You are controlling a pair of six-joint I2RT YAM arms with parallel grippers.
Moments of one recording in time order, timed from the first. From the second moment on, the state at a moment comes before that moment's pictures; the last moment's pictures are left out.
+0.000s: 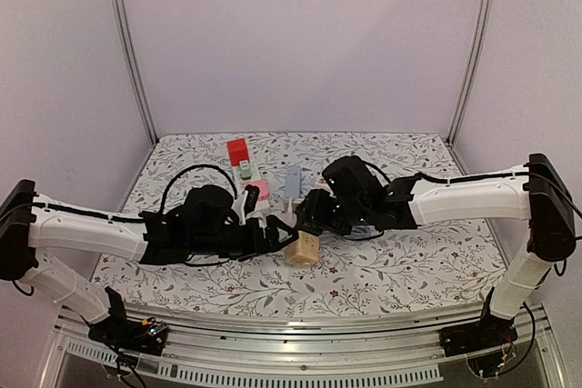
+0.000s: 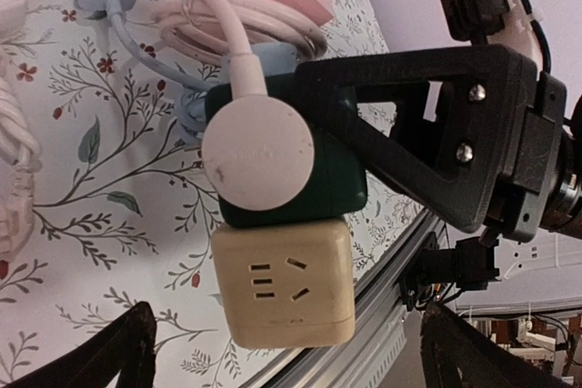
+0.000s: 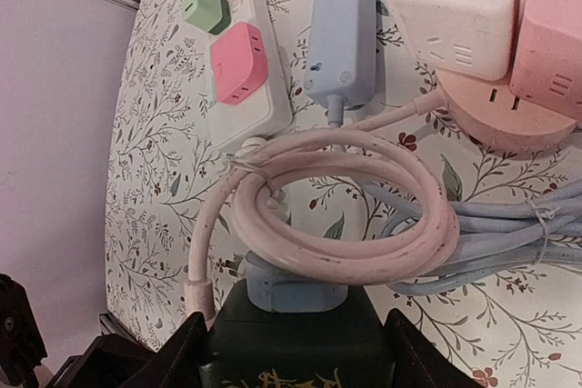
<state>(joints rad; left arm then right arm) -1.03 1.37 0.66 0.18 0.05 -0.99 1.01 1.70 1.13 -0.13 0.15 1.04</state>
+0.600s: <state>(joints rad) -1.04 1.44 0.74 0.16 0.05 -0.95 1.01 1.71 1.18 -0.22 0.15 1.06</state>
